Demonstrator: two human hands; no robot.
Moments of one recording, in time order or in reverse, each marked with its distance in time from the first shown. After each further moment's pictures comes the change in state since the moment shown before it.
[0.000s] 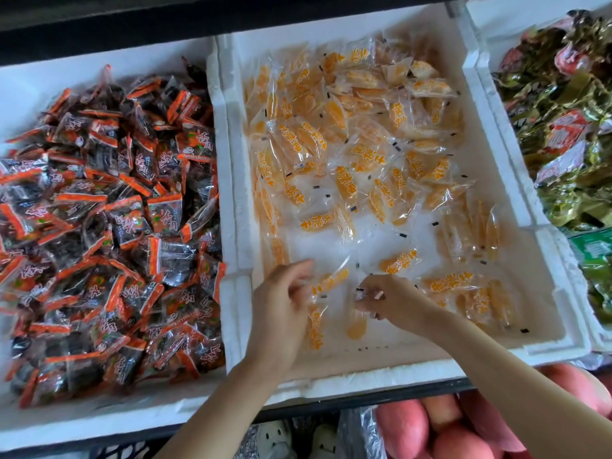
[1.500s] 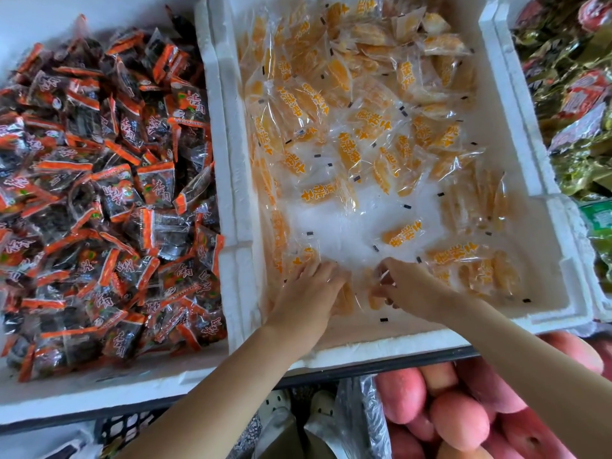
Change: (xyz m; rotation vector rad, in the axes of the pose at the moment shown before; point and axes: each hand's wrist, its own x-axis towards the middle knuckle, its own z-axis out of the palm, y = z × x) left_hand -0.001 -0.031 0.026 0.800 -0.515 0.394; right_hand -0.014 0.010 0.008 -0.017 -0.029 0.190
